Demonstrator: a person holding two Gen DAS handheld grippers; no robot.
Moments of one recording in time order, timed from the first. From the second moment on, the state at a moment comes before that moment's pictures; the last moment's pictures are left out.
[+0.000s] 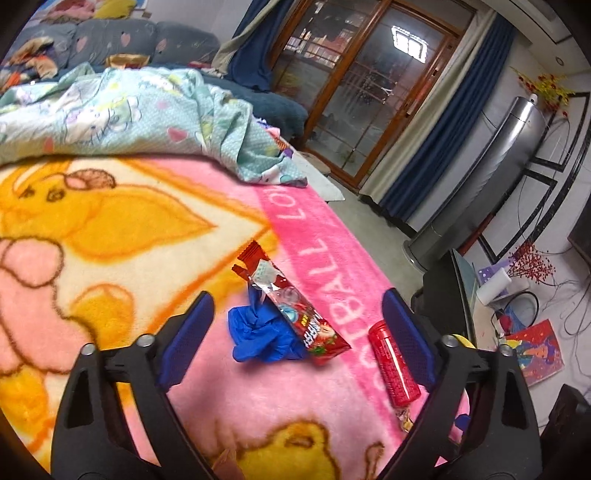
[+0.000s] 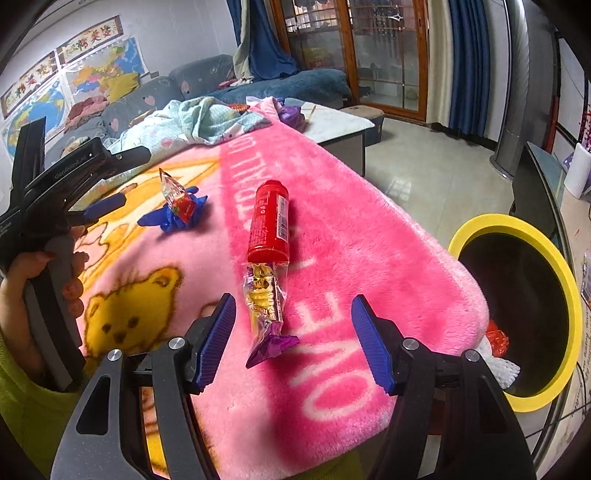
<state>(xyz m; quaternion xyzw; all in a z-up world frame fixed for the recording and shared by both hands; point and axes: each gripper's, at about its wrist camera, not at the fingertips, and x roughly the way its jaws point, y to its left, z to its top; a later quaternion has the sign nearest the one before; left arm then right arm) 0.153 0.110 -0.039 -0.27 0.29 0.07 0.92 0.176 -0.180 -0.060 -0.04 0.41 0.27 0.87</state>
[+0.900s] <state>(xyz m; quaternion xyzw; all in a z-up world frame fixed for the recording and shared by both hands) 0.167 0.146 -0.076 -0.40 0.33 0.06 0.86 0.161 -0.148 -0.082 -0.10 0.44 0.34 0.83</state>
